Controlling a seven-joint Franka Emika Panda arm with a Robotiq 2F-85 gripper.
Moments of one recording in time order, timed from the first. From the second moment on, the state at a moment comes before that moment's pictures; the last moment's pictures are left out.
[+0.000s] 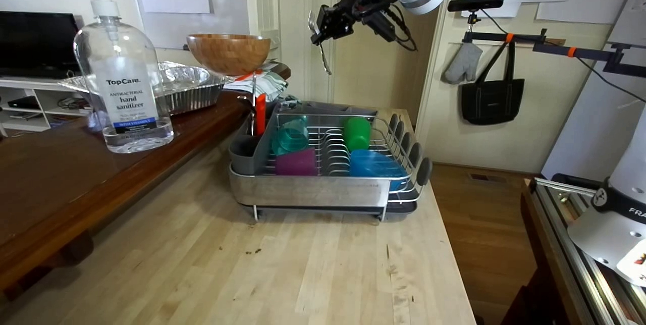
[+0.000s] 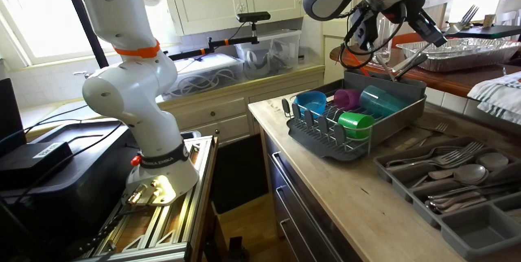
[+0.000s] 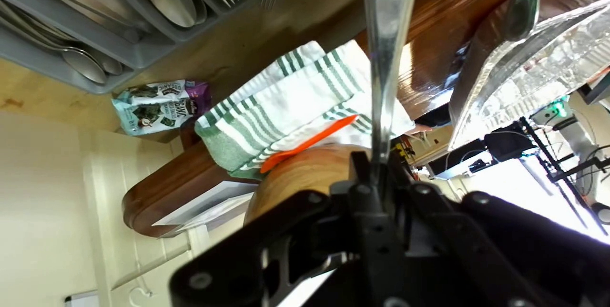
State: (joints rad) arm -0.25 0.09 0.21 -2.10 0.64 3.06 -0.25
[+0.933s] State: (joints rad) arm -0.20 0.10 0.24 -2.08 0.57 3.09 -0.24
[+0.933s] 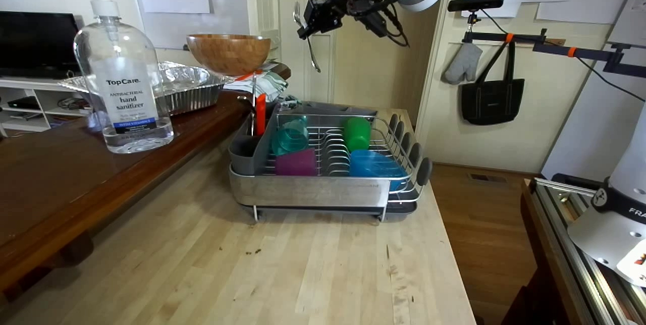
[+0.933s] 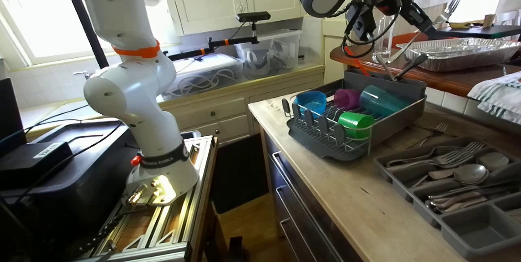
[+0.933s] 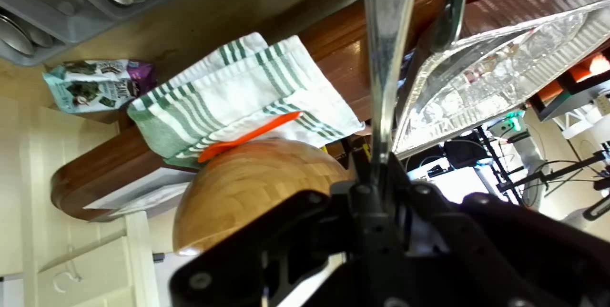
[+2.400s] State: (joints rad) arm 0.16 0.48 0.02 -1.79 0.41 3.41 -0.18
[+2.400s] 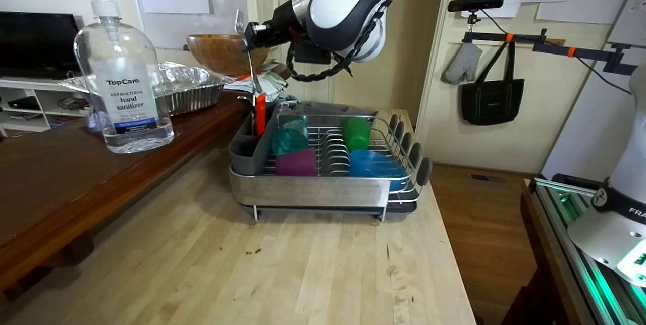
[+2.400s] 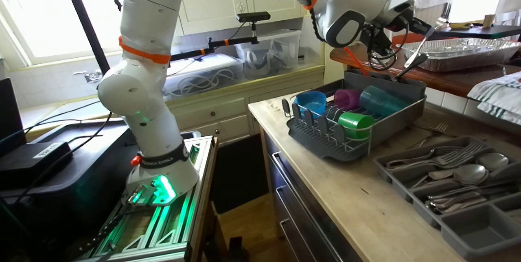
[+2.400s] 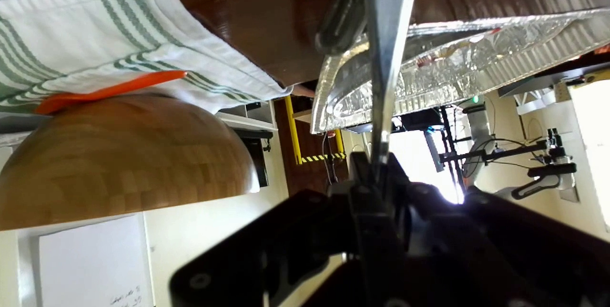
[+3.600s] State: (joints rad) arm 0.12 0.57 0.03 -1.74 0.32 3.37 0.04
